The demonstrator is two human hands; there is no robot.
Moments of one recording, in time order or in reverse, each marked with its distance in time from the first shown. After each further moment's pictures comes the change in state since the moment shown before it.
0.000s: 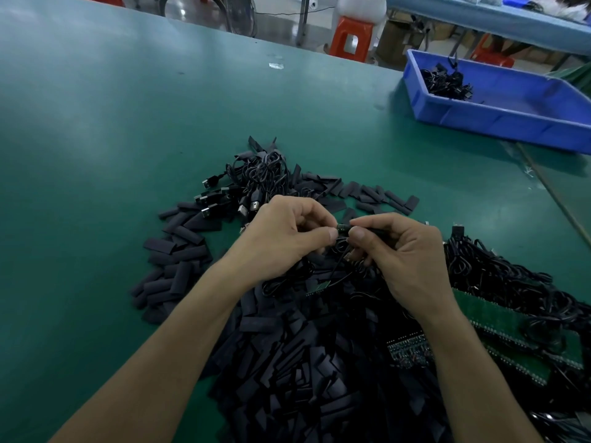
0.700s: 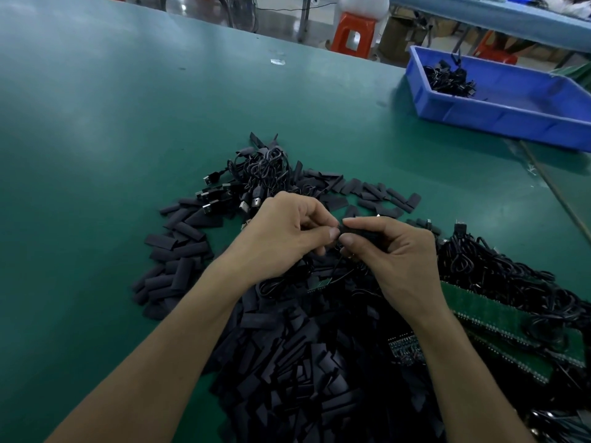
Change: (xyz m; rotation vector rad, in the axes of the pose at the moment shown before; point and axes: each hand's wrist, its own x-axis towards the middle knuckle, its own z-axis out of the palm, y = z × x) left_hand -0.002 0.002 -0.001 0.099 0.003 0.029; right_hand -0.004 0.005 0.009 0.066 -0.004 -0.036
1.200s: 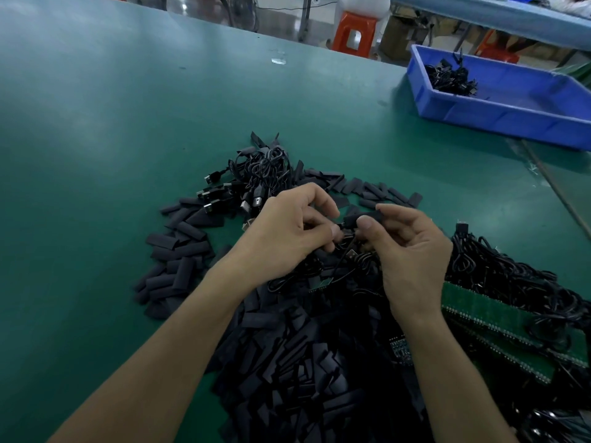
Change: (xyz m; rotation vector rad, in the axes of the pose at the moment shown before) left_hand -0.001 0.003 0.003 -0.051 -0.008 0.019; right_hand -0.002 0.004 0.010 0.116 0.352 0.106
